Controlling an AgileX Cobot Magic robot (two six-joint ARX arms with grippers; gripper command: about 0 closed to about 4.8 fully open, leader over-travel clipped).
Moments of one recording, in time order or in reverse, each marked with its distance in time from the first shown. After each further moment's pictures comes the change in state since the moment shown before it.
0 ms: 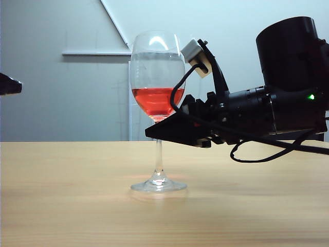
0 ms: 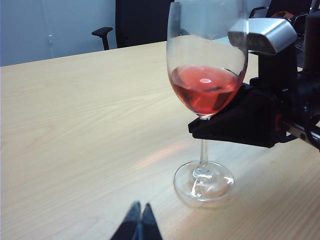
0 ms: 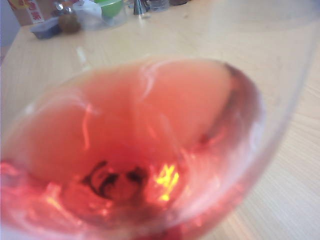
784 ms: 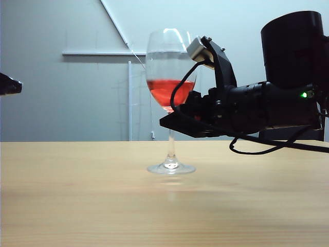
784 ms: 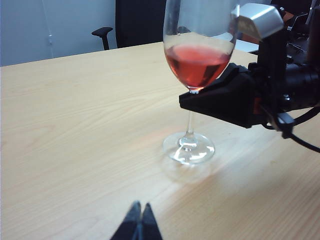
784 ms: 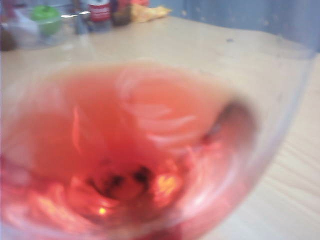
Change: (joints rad) left arm 0.000 0.000 0.000 0.000 0.000 0.000; right arm -0.003 0.006 0.000 0.098 0.231 -0.033
